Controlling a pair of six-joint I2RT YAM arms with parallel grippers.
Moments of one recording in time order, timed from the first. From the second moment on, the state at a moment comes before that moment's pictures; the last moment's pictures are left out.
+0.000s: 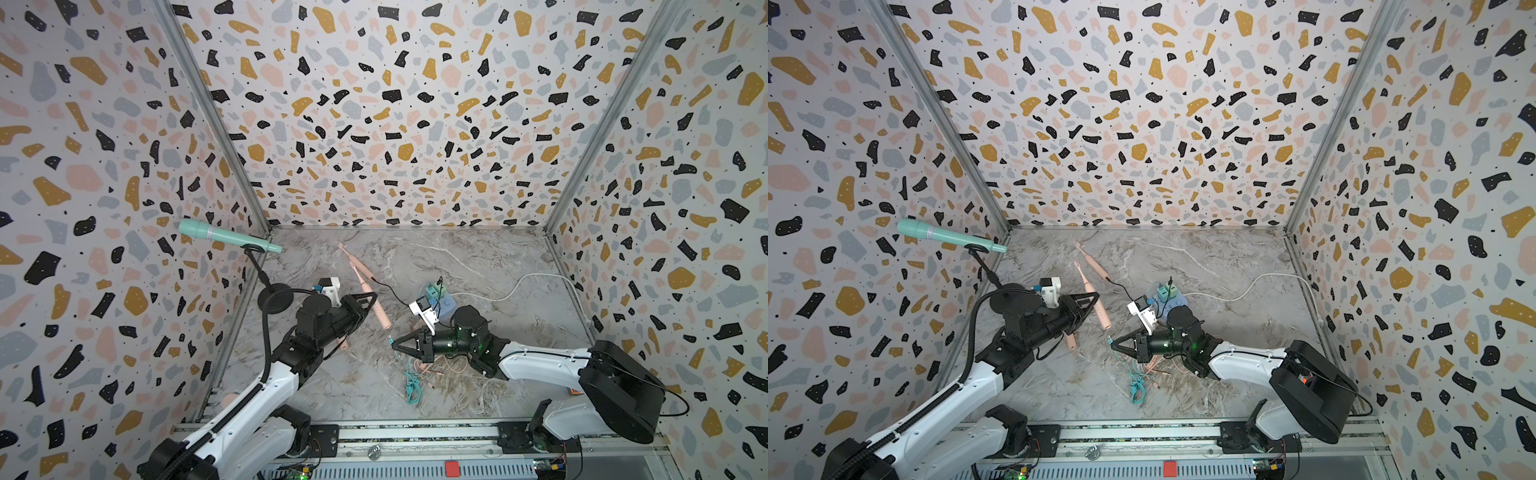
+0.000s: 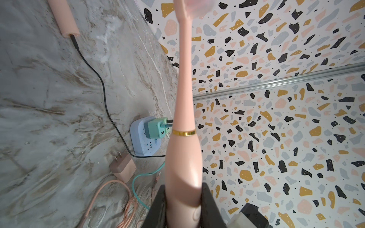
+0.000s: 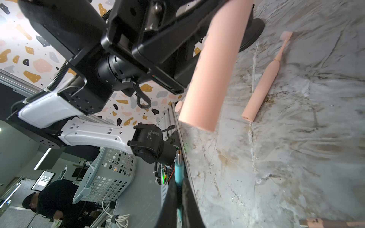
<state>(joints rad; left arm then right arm) -0.43 0.91 0.50 0.14 0.31 -1.22 0.88 1.42 0.56 0.69 -0.69 0.74</state>
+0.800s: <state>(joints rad) -0.45 0.88 0.47 0.16 0.28 -1.21 0.84 1.47 0.54 0.82 -0.73 0.86</state>
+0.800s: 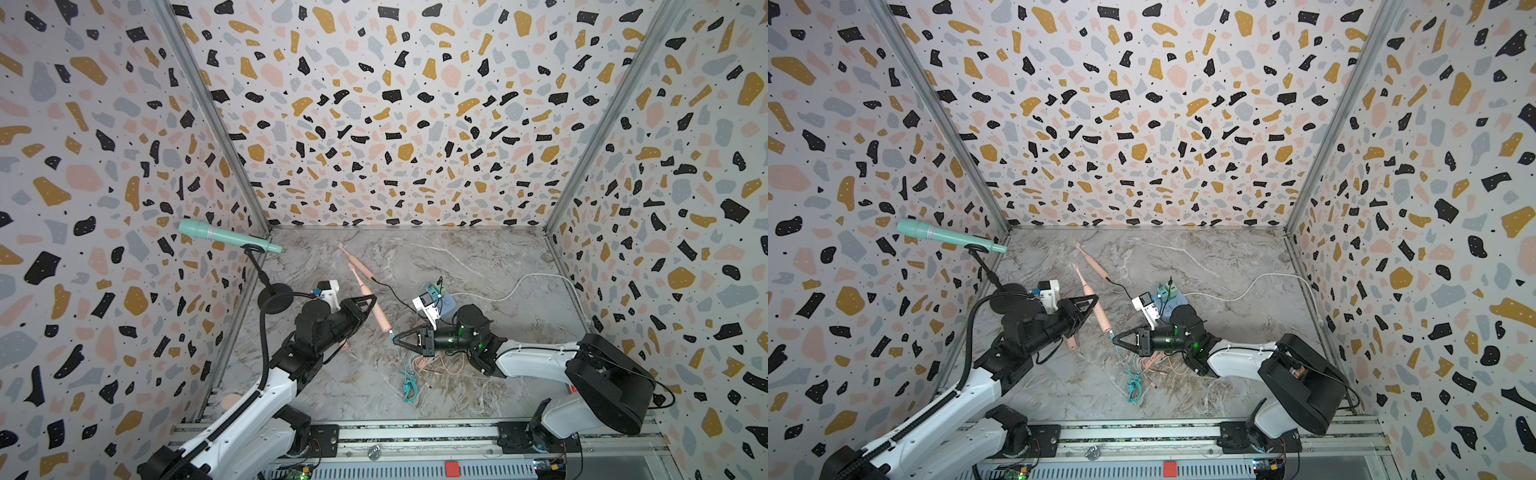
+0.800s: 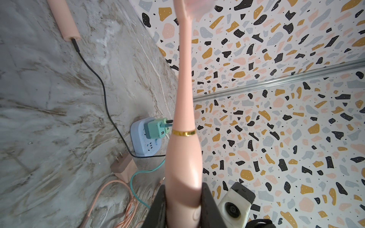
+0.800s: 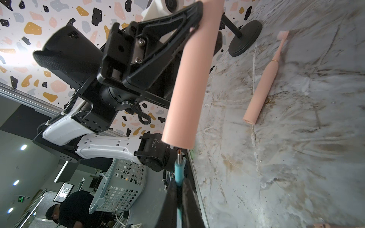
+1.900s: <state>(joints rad) -0.53 0.87 0.44 0.23 0.22 -1.15 0.81 1.51 0.52 0.92 -0.79 0.98</state>
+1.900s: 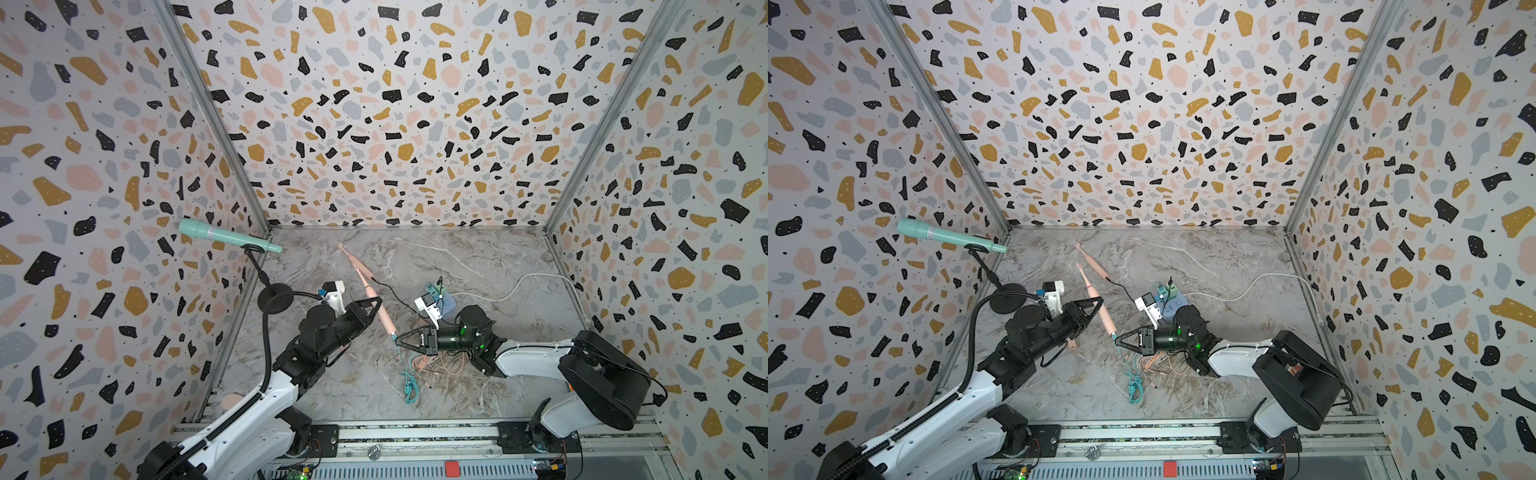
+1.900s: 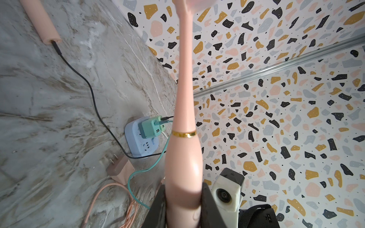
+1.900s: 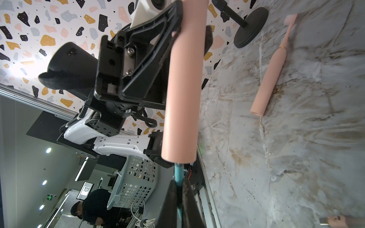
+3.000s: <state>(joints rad) -0.62 0.88 0.36 0.34 0.20 -1.15 0.77 1.39 0.47 0.74 -0.82 0.79</state>
